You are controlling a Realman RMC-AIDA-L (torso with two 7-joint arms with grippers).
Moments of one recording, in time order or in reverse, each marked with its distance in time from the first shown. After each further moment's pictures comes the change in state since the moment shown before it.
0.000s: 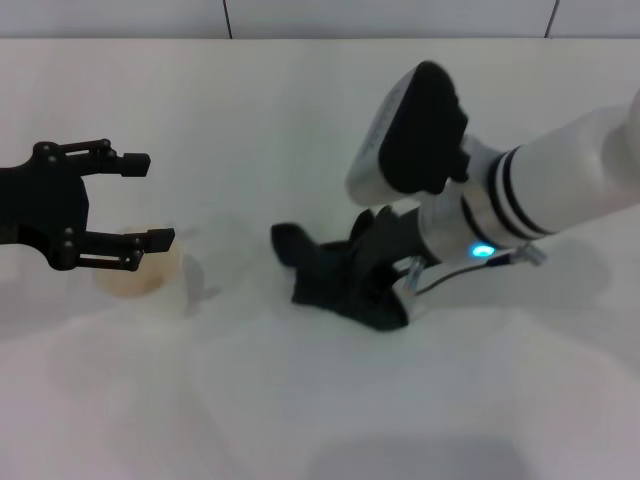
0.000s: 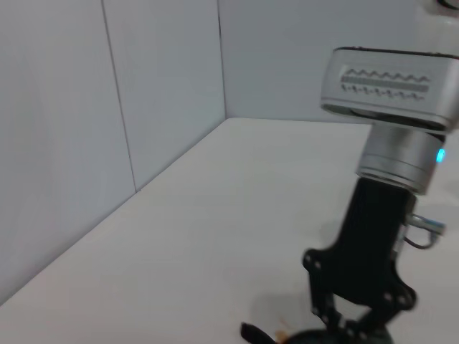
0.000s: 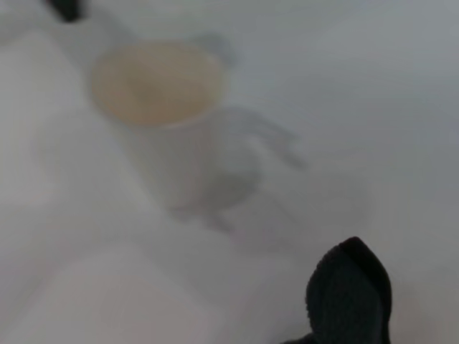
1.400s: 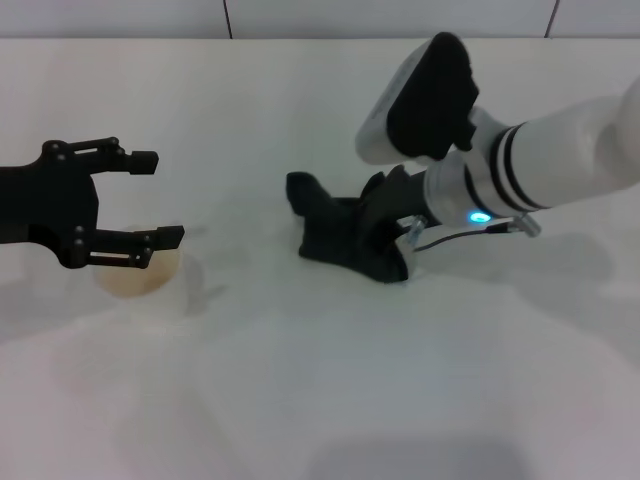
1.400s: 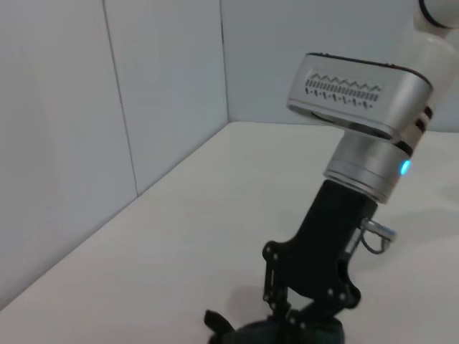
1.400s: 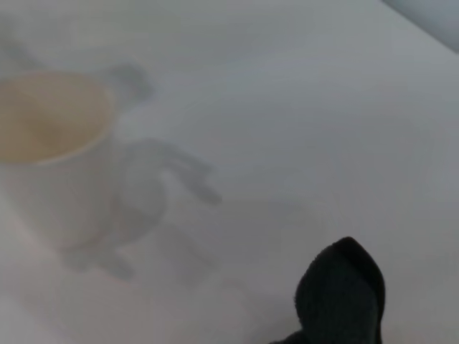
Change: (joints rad) left arm 0.001 -0.020 0.000 0.012 0.002 -0.012 -0.003; right arm 0.041 -0.005 0.010 0.123 -0.005 0.175 0.023
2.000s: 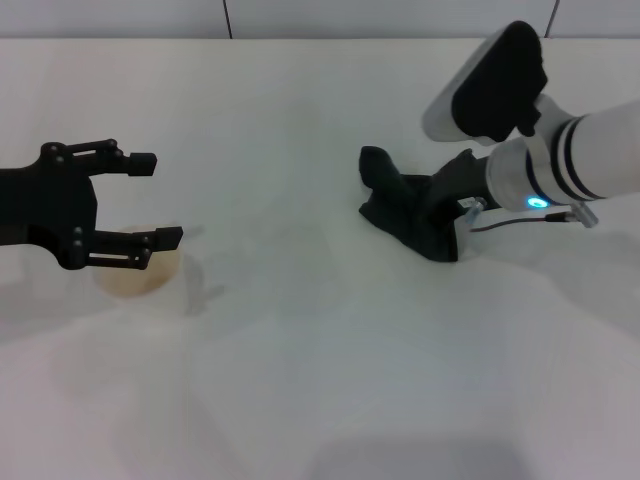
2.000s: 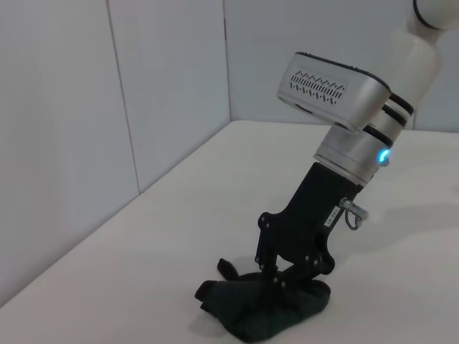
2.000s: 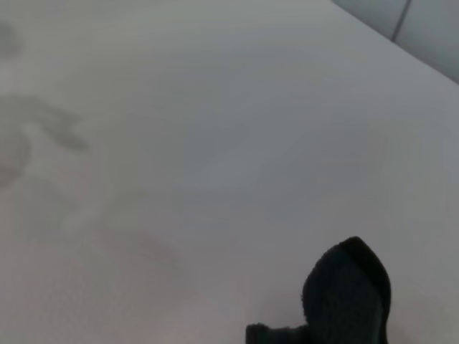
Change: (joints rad) left arm 0.004 0.000 0.000 0.000 0.000 -0.002 -0.005; right arm -0.061 -0.004 0.123 0.029 -0.105 0.005 0.000
